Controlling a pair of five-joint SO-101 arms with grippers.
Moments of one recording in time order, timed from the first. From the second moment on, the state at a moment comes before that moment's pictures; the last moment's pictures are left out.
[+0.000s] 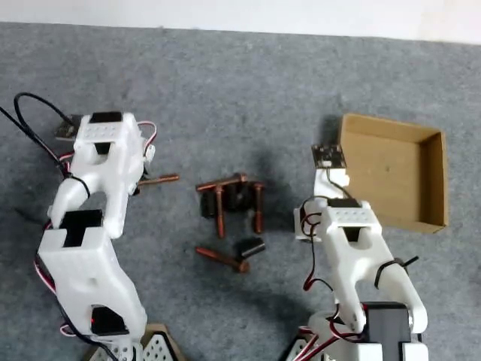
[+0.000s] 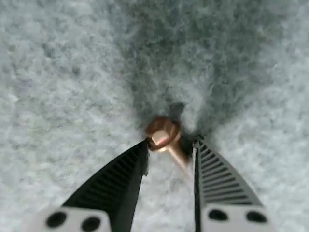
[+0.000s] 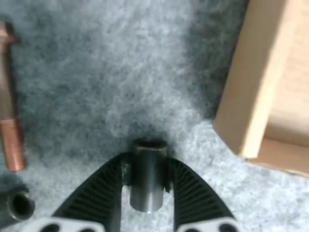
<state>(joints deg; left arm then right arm) -10.4 22.1 5.8 67.7 69.1 -7.8 -12.4 55.3 39.4 3.1</state>
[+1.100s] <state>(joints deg) -9.2 18.2 14.2 58.3 61.1 -7.9 -15.8 56.9 39.3 3.1</state>
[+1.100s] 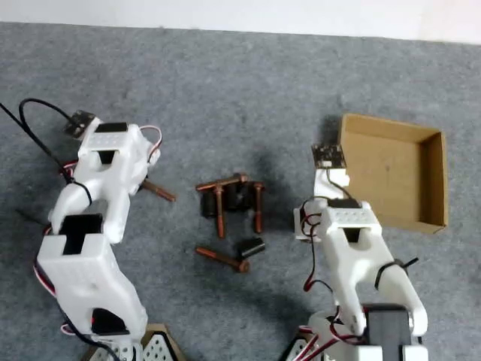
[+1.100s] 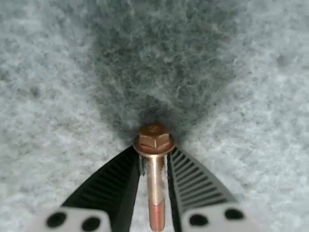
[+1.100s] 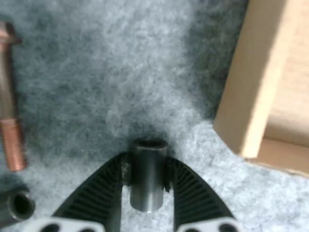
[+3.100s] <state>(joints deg) 12.4 -103.0 96.1 23.3 46.7 -44.7 -95.9 96.0 28.2 19.3</state>
